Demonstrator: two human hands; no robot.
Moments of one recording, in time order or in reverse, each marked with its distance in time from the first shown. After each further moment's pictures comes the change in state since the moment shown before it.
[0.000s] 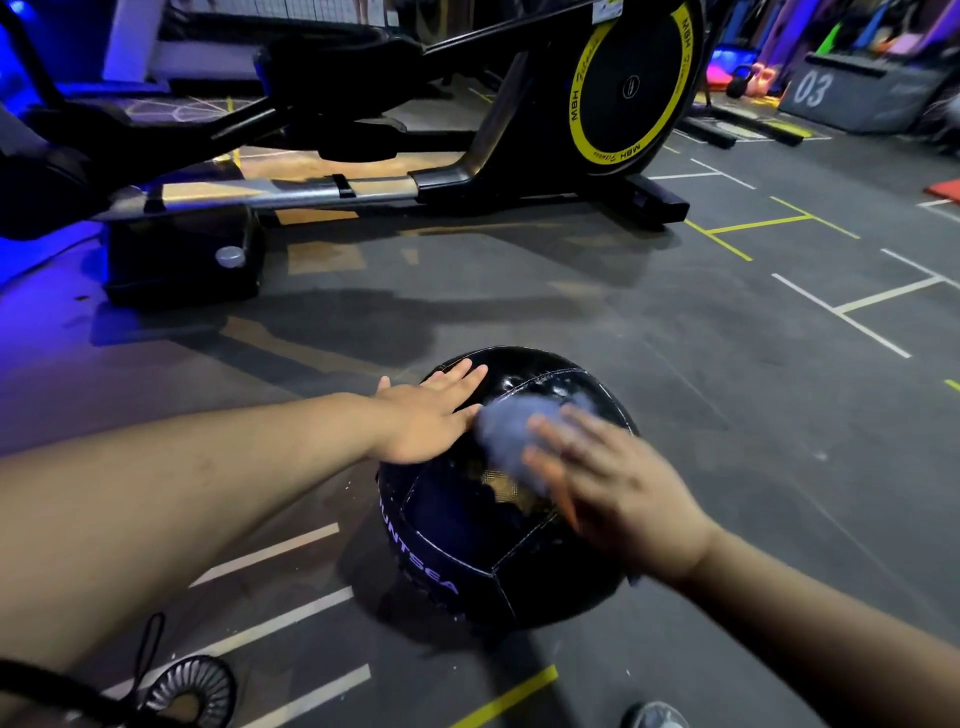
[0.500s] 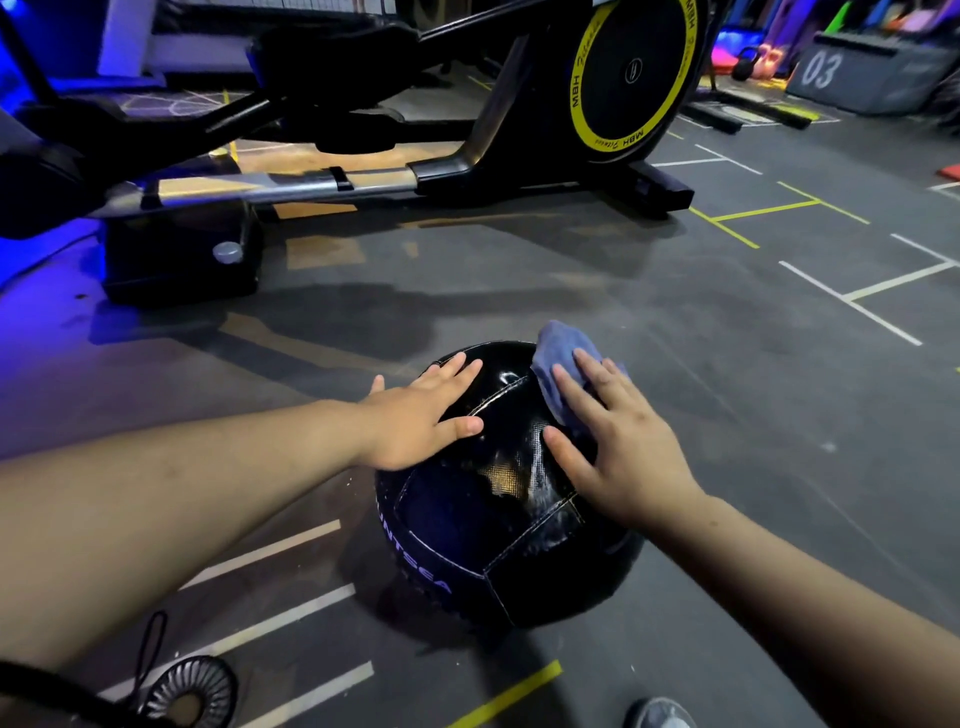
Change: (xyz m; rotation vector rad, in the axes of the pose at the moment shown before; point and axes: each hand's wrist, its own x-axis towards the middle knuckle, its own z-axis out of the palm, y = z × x) left_hand -0.002 -0.011 0.008 -0.030 0.035 0.045; right_hand 0.025 0.002 -0.007 0.148 -0.035 0.540
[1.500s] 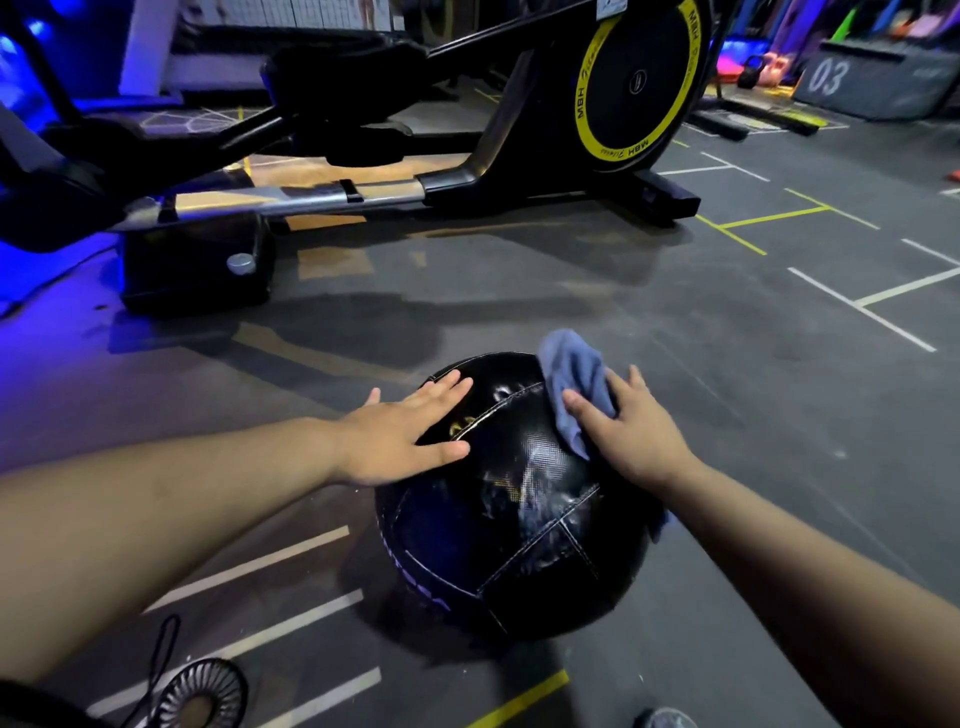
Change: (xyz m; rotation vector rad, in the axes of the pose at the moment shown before) left_hand -0.012 -0.024 0.006 0.017 -0.004 0.062; right_hand 0.030 0.029 0.019 0.317 -0.195 0.412
